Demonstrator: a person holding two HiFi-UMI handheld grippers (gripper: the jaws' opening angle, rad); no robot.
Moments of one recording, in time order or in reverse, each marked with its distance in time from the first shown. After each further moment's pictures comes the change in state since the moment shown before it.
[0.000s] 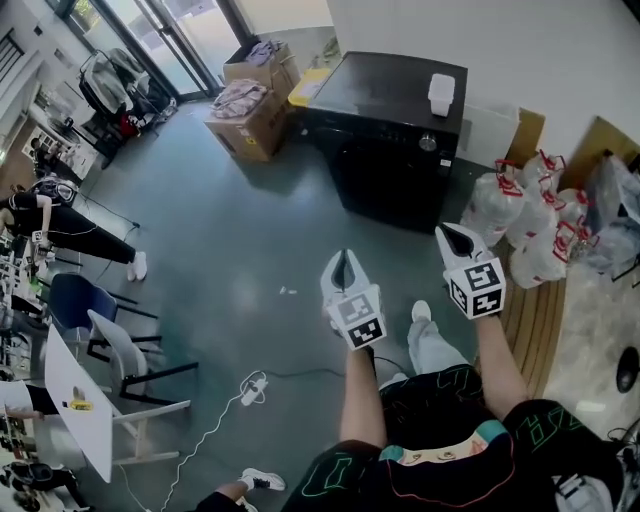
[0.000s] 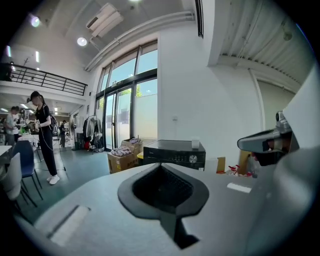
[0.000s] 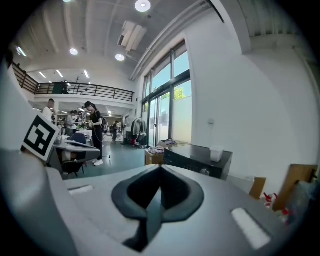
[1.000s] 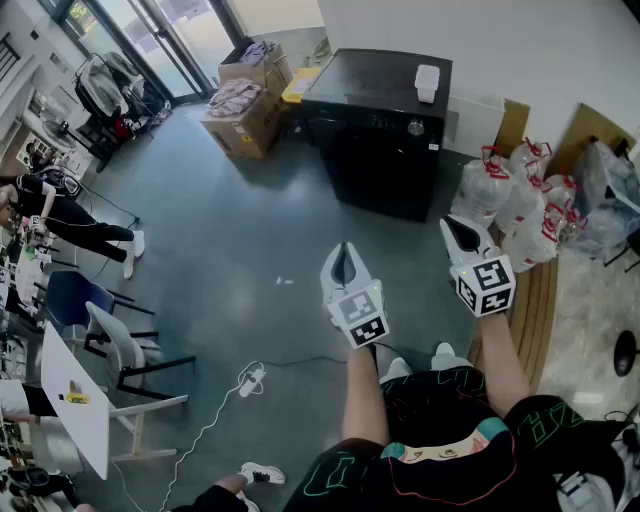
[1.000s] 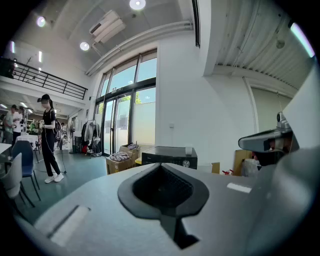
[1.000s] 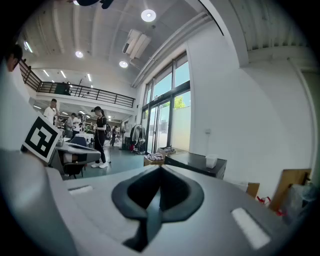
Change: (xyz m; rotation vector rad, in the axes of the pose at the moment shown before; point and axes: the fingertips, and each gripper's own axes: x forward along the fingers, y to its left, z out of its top) left arm -0.091 -0.010 0.005 -0.004 -0.080 -0.031; right arm -0.097 0.035 0.011 -0.025 -0.088 -0.040
